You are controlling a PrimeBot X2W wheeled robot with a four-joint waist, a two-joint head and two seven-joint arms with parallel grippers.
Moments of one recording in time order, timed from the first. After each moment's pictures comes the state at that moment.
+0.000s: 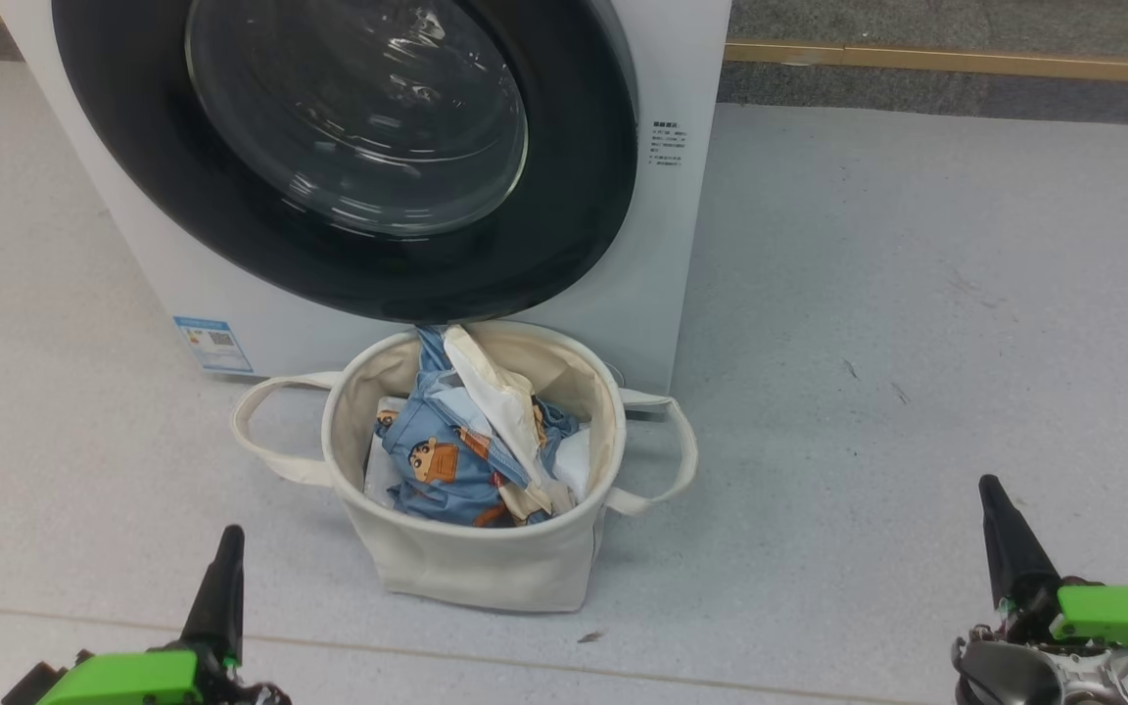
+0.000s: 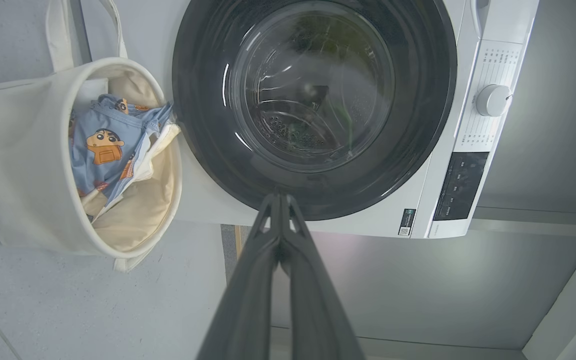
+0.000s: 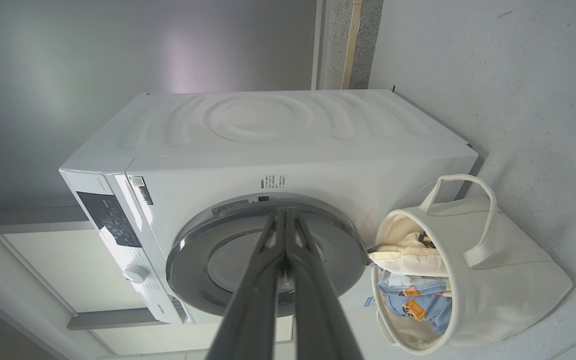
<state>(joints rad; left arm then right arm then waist) -0.08 0.06 0.07 0.27 -1.62 -0.12 0.10 -0.09 -0.07 -0.11 0.27 1.62 0.13 0.09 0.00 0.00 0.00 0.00</state>
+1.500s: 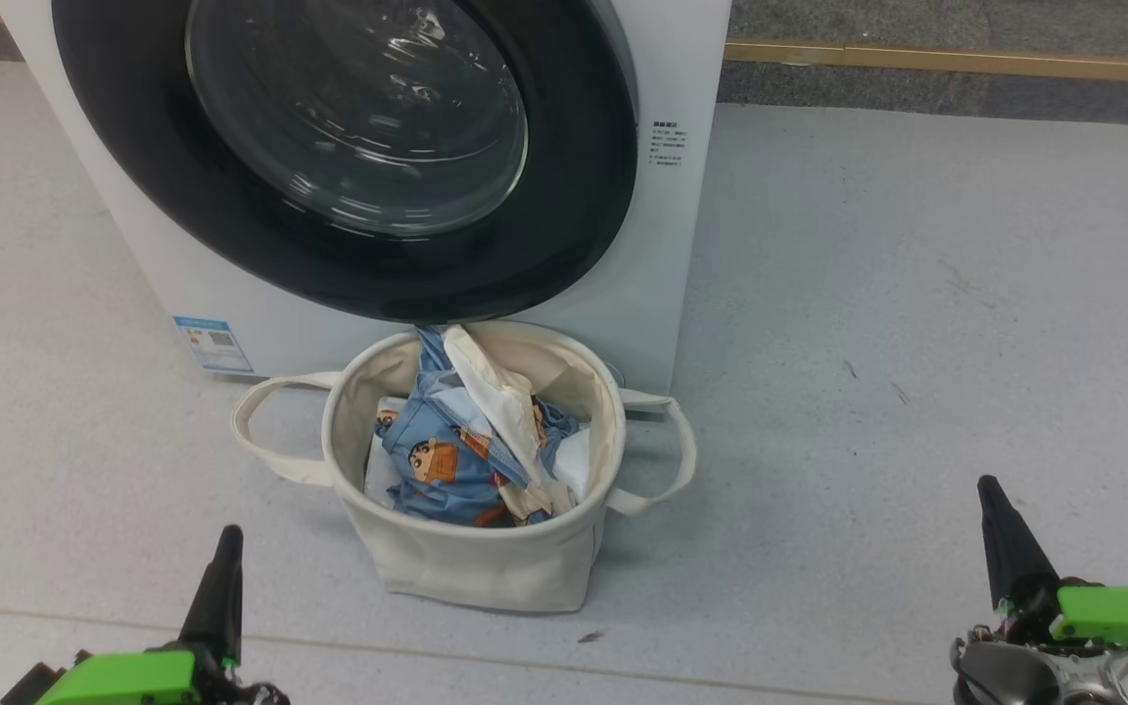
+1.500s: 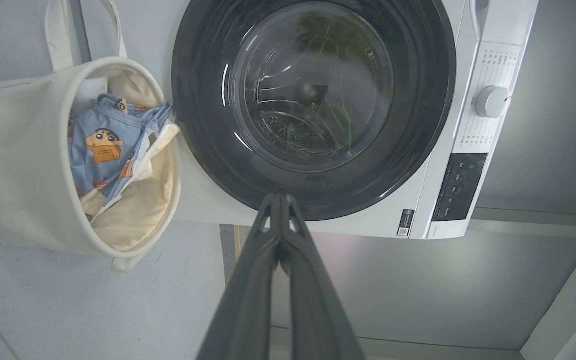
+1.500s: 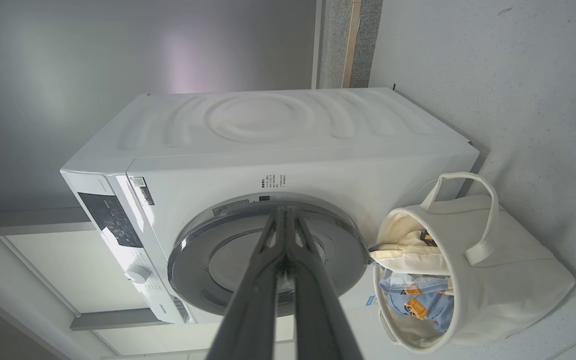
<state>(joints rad) -0.08 0.05 0.07 0.27 -1.62 -0.12 0.10 -0.09 -0.06 -0.12 0.28 1.62 0.13 0.10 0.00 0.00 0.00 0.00</state>
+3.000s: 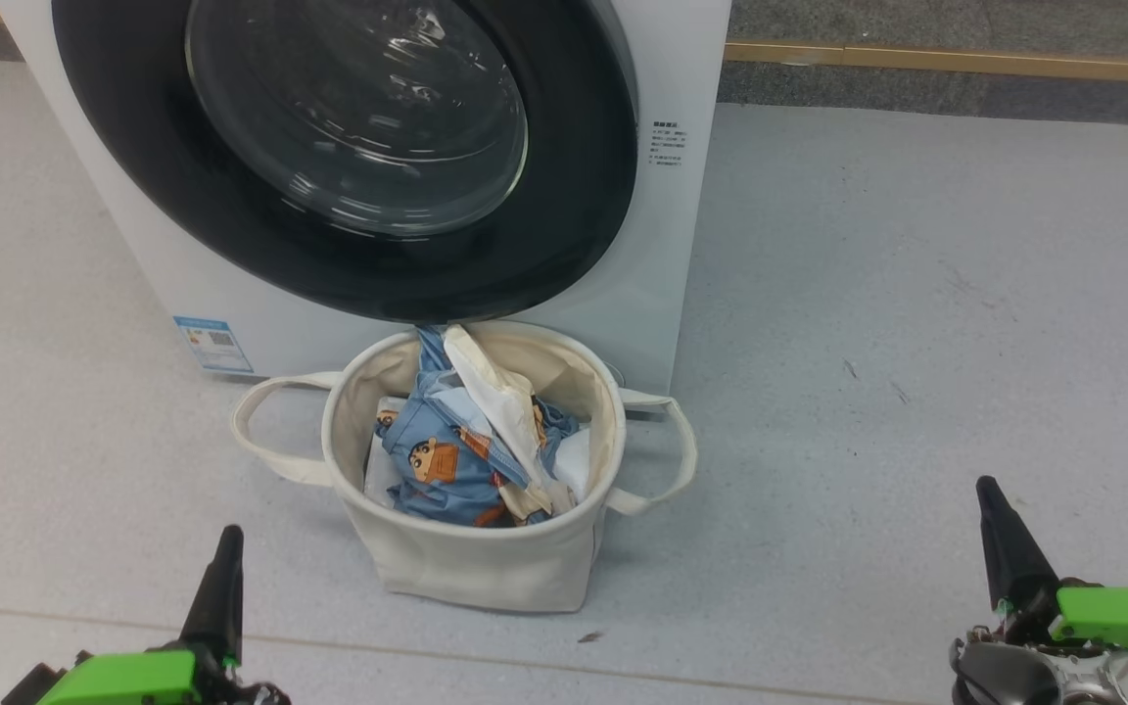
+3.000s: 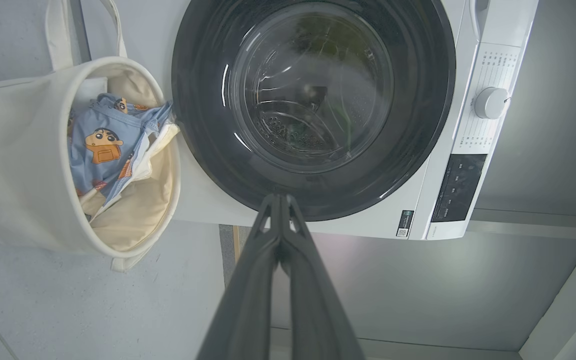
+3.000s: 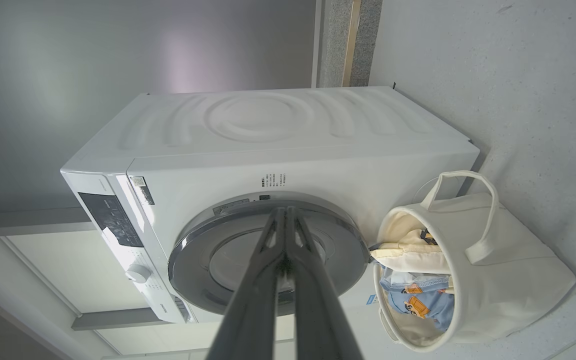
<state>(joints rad) -0.08 0.05 0.08 0.27 -1.62 -0.12 0.10 -0.09 -0.05 -0.12 0.28 1.62 0.13 0.10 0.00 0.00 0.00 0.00</state>
